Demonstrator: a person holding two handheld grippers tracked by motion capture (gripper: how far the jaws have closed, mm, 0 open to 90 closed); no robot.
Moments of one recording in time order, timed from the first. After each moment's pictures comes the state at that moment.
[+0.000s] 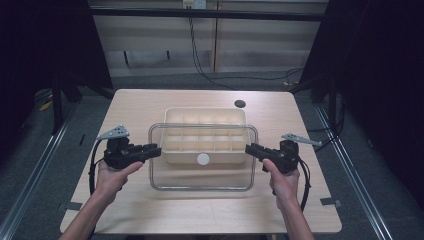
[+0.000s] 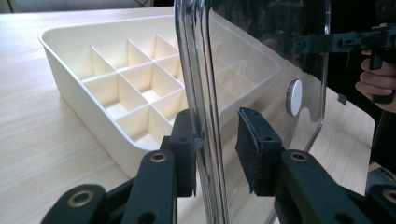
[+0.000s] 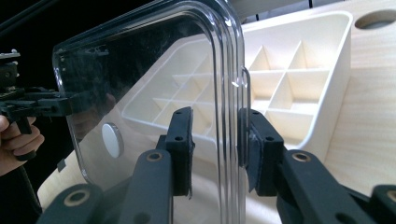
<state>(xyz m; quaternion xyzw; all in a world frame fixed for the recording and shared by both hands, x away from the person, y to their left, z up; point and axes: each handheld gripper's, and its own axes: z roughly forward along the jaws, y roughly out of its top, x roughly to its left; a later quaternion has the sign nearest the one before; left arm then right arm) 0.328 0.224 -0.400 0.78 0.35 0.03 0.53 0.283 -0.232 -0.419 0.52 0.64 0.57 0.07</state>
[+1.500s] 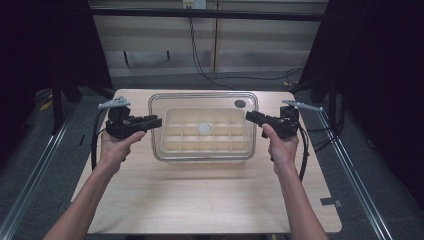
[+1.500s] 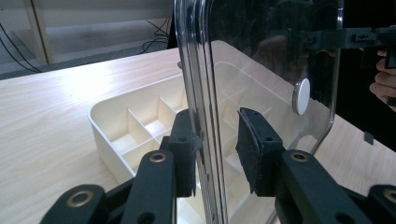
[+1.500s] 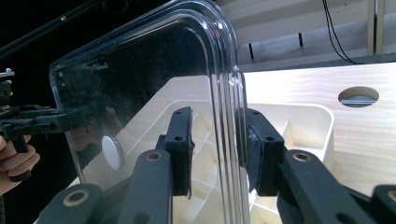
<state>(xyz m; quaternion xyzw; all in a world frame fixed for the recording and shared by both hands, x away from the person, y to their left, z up) 0.383 0.216 -0.362 0.76 0.36 0.07 0.54 0.348 -0.235 -0.368 0.51 0.62 0.58 0.10</state>
